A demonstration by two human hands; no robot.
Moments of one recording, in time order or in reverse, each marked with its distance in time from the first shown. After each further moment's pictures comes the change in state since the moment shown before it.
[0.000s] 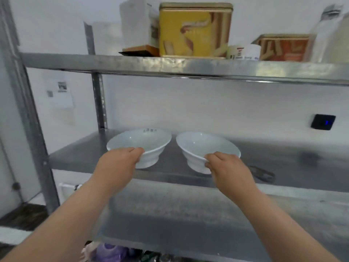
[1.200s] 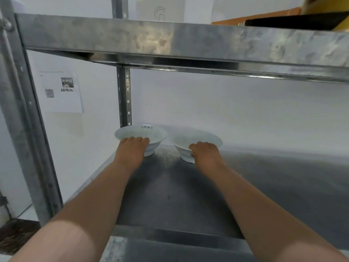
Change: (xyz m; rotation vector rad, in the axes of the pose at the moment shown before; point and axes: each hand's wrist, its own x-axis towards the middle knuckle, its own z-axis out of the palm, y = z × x) left_hand 0.155 -0.274 0.246 -0.008 -0.152 -0.026; right_hand 0.273 -0.118 0.292 -0.056 -0.318 0.042
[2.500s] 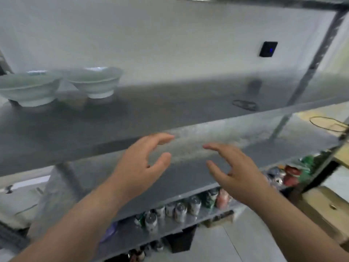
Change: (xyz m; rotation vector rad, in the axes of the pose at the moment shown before) left_hand -0.219 0.288 -0.134 -1.185 -0.256 0.361; right_hand -0.427 0.029 -0.146 0.502 -0.017 0.521
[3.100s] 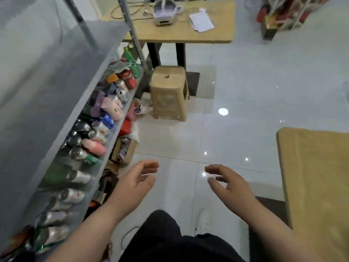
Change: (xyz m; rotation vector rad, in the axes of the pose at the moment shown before) left_hand -0.157 0.166 0.355 -0.366 -1.131 -0.062; right_hand -0.520 0.057 -0.021 0.342 0.517 1.303
